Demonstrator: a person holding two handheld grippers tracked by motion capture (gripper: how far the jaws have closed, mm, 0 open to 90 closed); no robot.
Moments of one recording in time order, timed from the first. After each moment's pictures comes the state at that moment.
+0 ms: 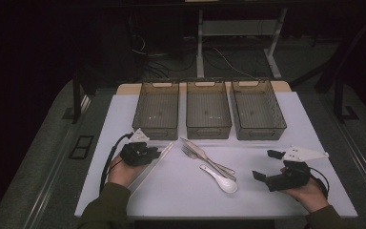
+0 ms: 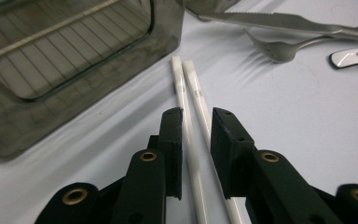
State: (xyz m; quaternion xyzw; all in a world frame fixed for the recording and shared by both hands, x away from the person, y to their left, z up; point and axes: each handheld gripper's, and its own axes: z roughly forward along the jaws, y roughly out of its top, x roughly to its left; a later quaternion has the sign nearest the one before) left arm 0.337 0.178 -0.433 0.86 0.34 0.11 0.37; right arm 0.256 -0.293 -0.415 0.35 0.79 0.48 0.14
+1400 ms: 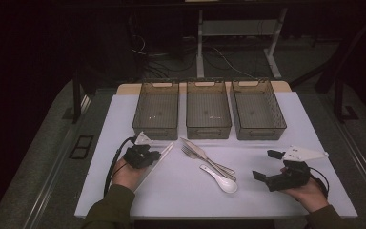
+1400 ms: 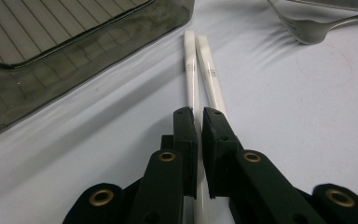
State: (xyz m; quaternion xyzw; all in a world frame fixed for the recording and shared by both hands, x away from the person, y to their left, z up) left arm 0.335 0.170 -0.444 0.86 0.37 0.12 0.34; right arm 0.257 -0.293 -0.416 0.35 0.79 0.48 0.14
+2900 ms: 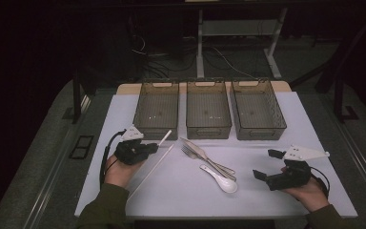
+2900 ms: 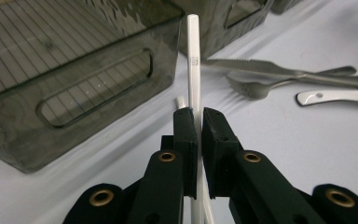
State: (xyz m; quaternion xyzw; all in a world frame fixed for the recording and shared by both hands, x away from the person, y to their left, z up) left arm 0.323 0.183 -0.400 0.82 0.36 0.13 0.42; right arm 0.257 -0.295 -0.415 0.35 0.79 0.48 0.14
